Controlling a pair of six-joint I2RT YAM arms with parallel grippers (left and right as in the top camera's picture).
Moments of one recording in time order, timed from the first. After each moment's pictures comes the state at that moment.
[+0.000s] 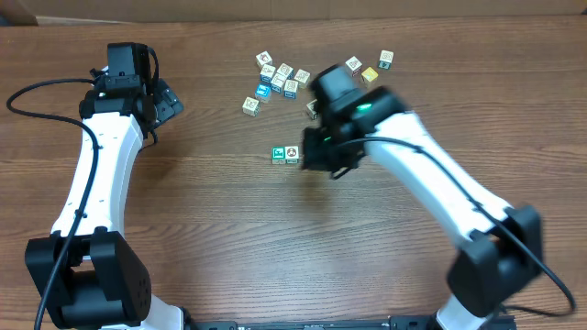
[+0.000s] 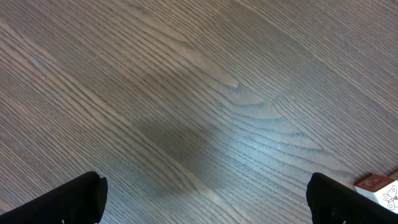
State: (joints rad) left arm 0.07 1.72 1.43 -0.81 -0.26 -0.57; right arm 0.58 1.84 1.60 -1.10 -0.25 0.59
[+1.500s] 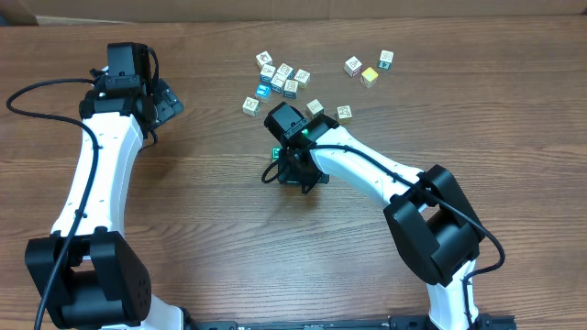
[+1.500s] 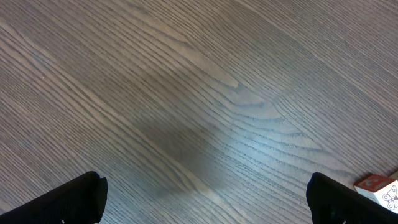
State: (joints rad) left arm 0.07 1.72 1.43 -0.81 -0.26 -0.57; right arm 0.70 2.09 1.54 -0.88 -0.02 0.75
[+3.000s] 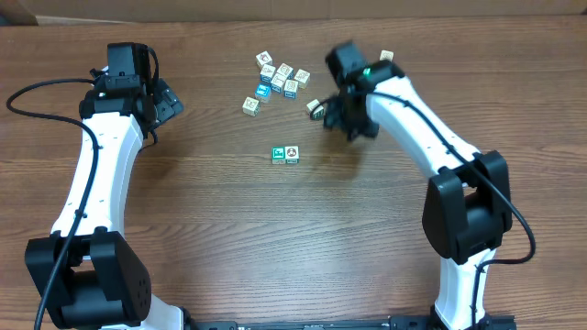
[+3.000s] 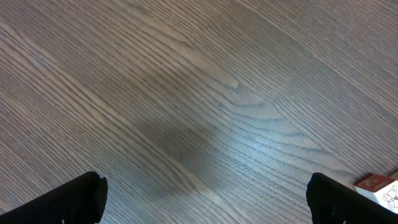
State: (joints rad) left arm 0.07 1.72 1.43 -0.81 -0.26 -0.57; right arm 0.40 2.10 1.83 -1.06 0.06 0.63
